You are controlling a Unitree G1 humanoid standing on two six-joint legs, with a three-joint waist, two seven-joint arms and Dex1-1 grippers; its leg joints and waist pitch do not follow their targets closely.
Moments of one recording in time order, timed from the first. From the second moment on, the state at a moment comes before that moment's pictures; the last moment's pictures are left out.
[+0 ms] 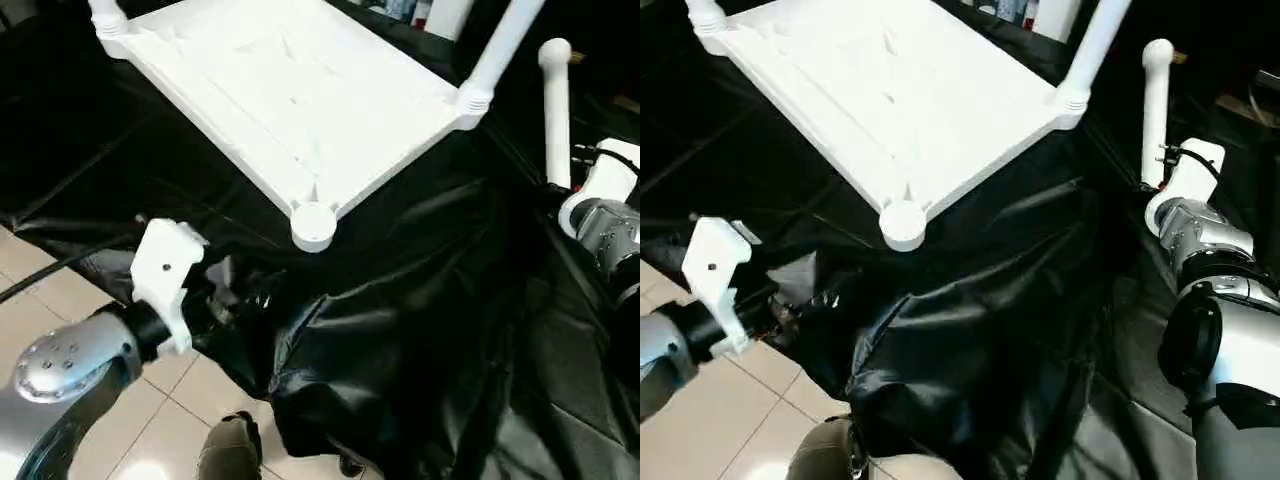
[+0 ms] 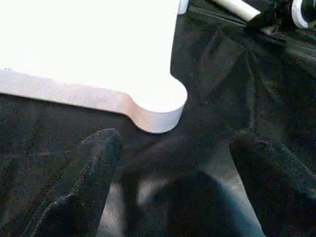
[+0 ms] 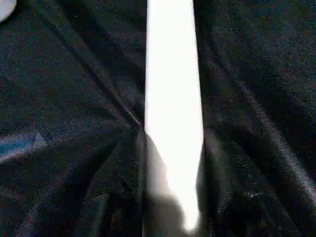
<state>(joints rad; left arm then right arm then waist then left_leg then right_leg) -0.01 0.51 0.10 -0.74 -0.46 0.79 -0.47 -1.05 -0.56 -0.39 1.35 0.11 0.23 0.17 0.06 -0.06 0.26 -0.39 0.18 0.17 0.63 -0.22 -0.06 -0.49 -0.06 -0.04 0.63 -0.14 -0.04</state>
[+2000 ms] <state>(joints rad) -0.12 0.29 -0.12 -0.43 -0.28 0.64 -0.31 -0.12 -0.06 -0.29 -0.37 0.39 1.14 -0.10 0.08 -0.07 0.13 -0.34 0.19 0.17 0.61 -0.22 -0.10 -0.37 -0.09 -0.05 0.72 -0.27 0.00</state>
